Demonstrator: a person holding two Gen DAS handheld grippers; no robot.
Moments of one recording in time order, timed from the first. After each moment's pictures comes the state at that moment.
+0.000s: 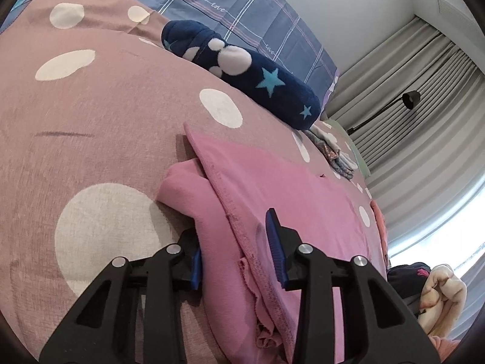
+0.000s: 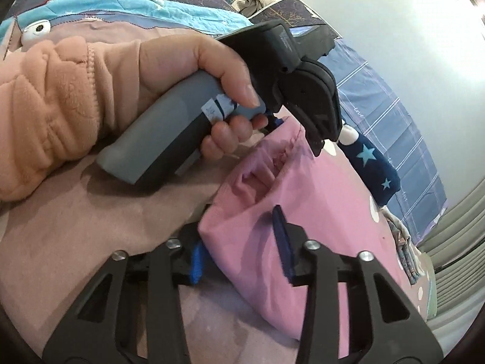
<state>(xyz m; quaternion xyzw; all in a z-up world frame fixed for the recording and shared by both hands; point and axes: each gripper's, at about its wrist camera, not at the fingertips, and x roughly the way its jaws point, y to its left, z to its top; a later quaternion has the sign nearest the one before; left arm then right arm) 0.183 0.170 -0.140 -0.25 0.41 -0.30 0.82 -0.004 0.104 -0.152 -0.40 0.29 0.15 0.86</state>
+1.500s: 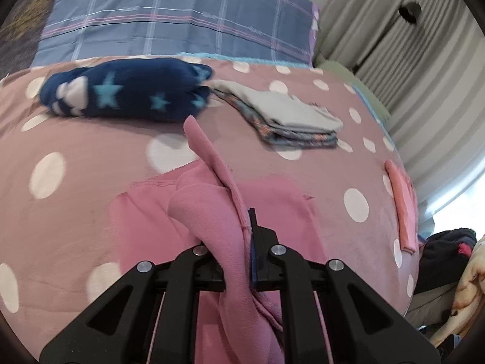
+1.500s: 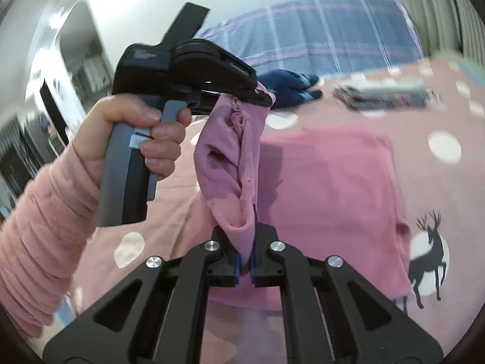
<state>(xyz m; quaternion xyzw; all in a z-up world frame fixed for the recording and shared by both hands) 0.190 -0.118 -0.024 -0.04 0.46 -0.28 0.84 0.010 -0.217 -0.058 0.13 0.33 0.12 0.93</state>
